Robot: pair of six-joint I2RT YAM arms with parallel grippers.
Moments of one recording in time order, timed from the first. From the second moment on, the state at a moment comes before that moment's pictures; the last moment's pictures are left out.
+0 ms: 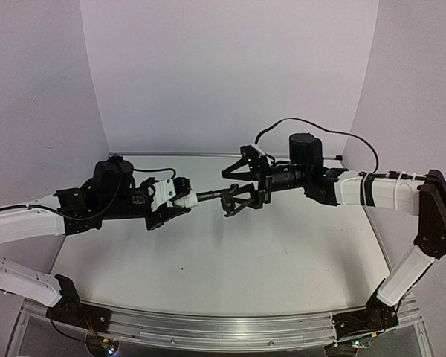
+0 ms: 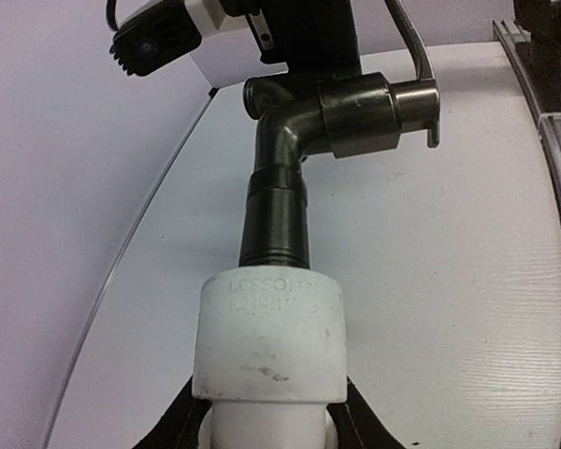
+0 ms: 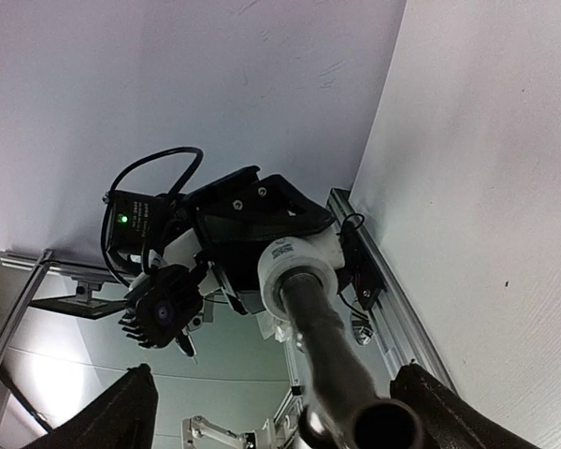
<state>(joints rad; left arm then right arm) -0.89 1.15 0.82 -0.06 0.15 0.59 0.69 1.63 1.14 0.29 -0.97 1.18</state>
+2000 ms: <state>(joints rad) -0.76 1.27 0.98 -0.17 0.97 -0.28 0.81 1.36 0.87 0.46 -0.81 0.20</state>
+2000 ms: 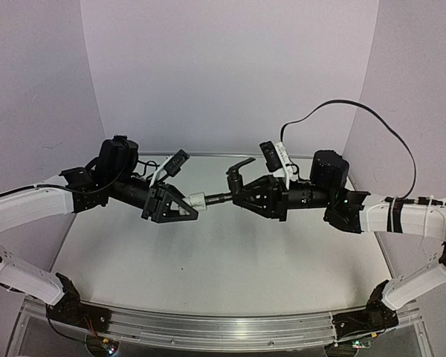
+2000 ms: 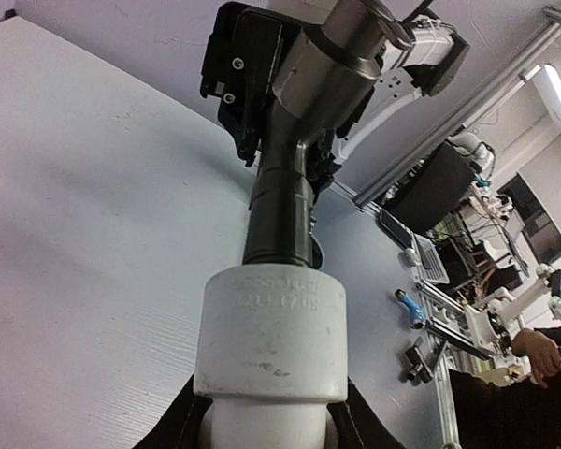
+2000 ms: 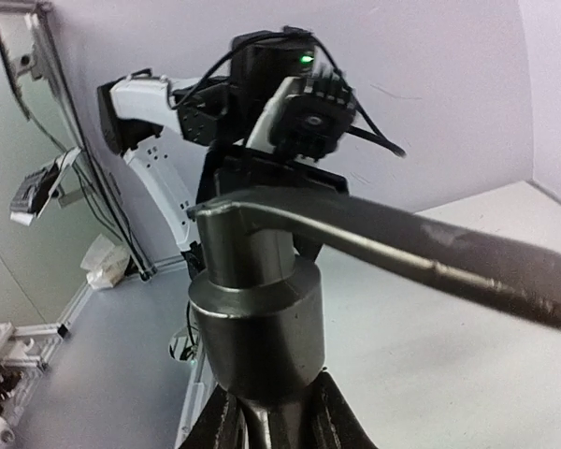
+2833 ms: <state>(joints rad) -0.79 1.11 0.95 -0.22 0.21 0.29 0.73 1.52 1.04 0.32 -0.68 1.11</state>
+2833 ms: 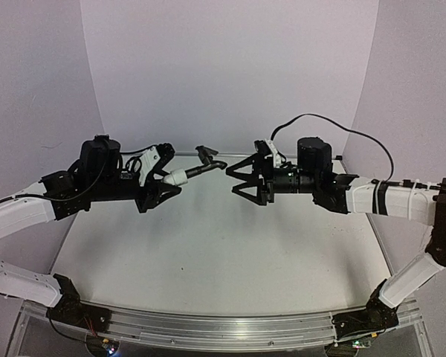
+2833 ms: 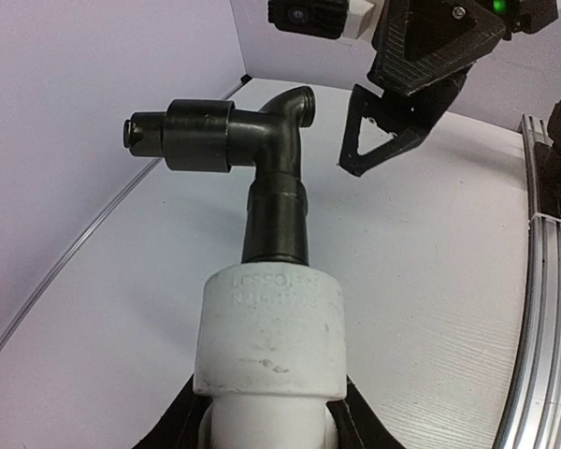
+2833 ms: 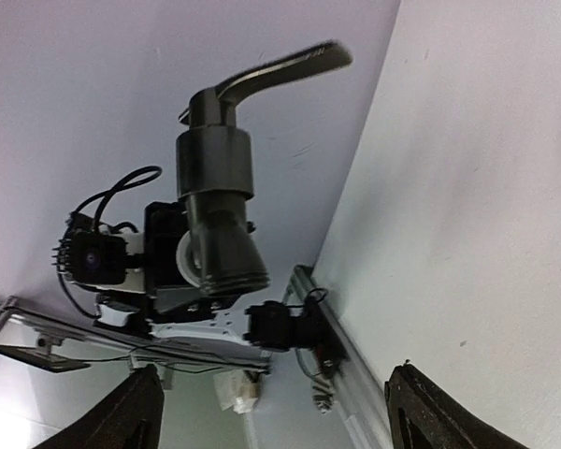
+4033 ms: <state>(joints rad) -0.72 1.27 1.10 -0.37 0.99 -0.24 0.83 1.41 1.12 0.05 -0.73 -0.46</state>
